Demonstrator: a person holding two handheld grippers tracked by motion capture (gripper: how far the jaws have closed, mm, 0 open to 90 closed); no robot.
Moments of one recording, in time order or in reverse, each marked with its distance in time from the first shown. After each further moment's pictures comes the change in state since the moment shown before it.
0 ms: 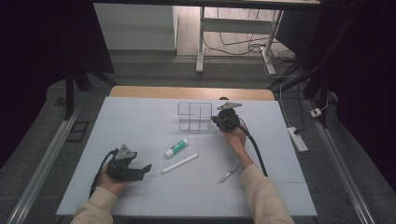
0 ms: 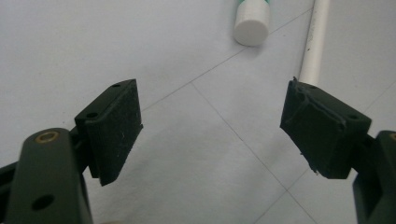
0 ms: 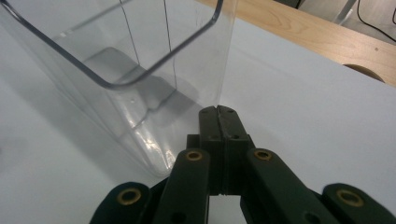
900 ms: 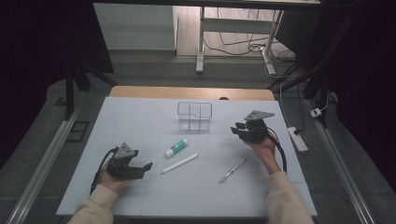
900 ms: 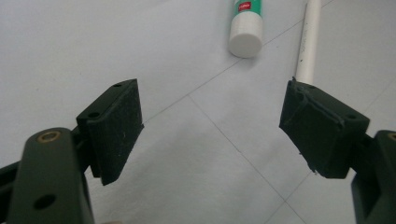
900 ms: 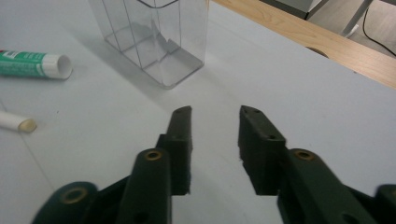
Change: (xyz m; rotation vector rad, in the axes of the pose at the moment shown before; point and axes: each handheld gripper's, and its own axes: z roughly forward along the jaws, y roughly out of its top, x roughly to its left) left arm 0.002 0.004 0.000 -0.027 -0.028 0.013; right arm -0.027 -0.038 -0.099 -0.031 0.069 -0.076
